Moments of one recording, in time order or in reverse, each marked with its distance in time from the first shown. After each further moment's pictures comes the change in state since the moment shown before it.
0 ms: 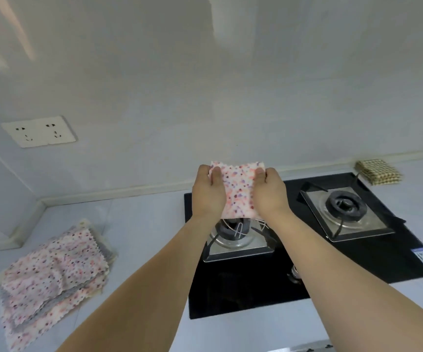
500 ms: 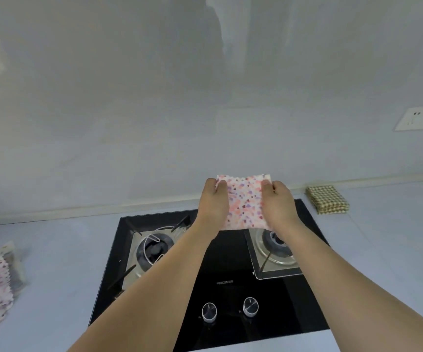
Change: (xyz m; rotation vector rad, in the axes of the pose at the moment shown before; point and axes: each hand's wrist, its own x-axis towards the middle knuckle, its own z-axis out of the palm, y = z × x) left_hand -0.003 0.090 0.250 -0.067 -0.162 -0.214; right_hand 0.152 0.096 -0.212 0.022 -0.067 0.053
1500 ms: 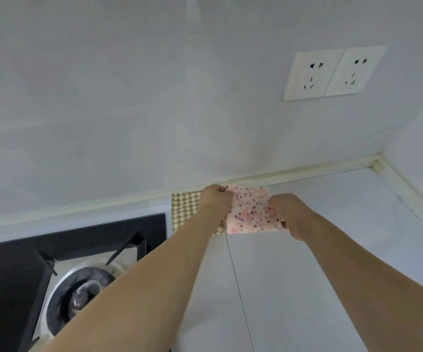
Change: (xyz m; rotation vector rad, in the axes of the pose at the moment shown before) left_hand 0.198 -0.063 0.547 0.211 -0.140 -0.340; right_hand 0.361 0.310 -0.338 -0.023 -0.134 0.684
